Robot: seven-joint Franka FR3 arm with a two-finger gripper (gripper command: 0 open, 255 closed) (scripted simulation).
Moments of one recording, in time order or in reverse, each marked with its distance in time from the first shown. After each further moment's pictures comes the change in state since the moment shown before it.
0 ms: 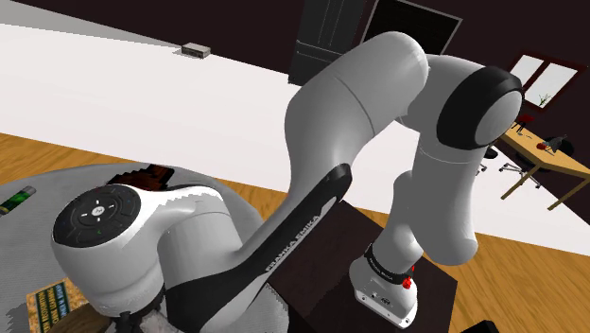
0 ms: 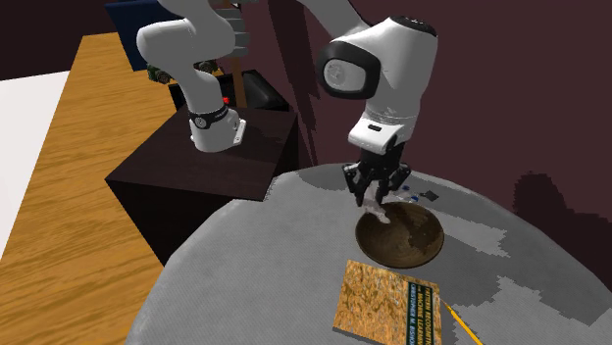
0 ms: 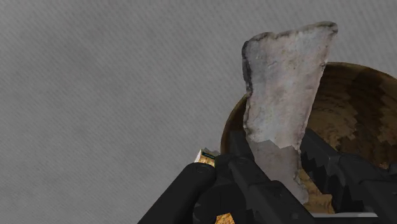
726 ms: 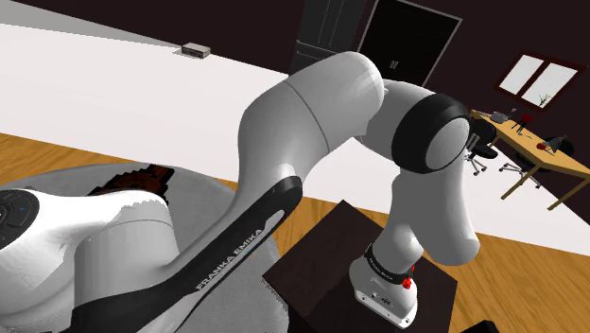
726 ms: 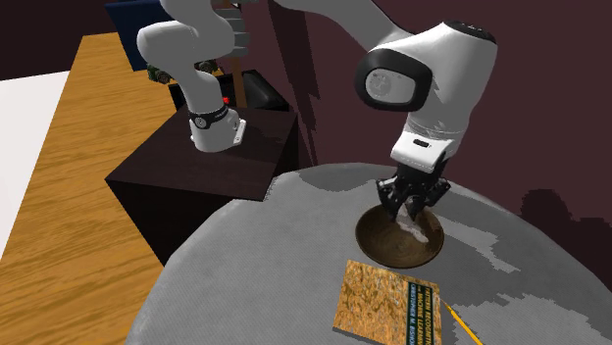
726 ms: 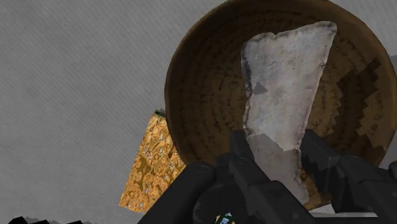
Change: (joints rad) arm 0.061 0.206 -0.022 0.337 -0.032 -0.140 -0.004
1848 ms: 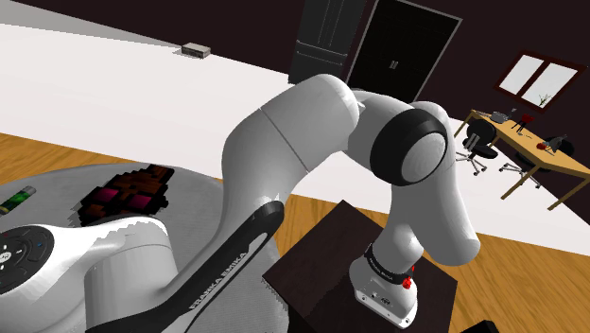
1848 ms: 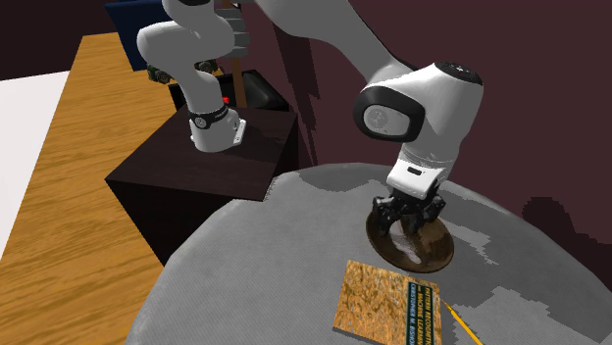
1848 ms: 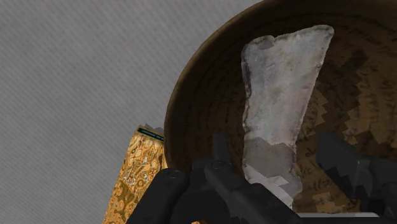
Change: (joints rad) arm 0.019 0.092 -0.025 0.011 -0.035 0.078 0.026
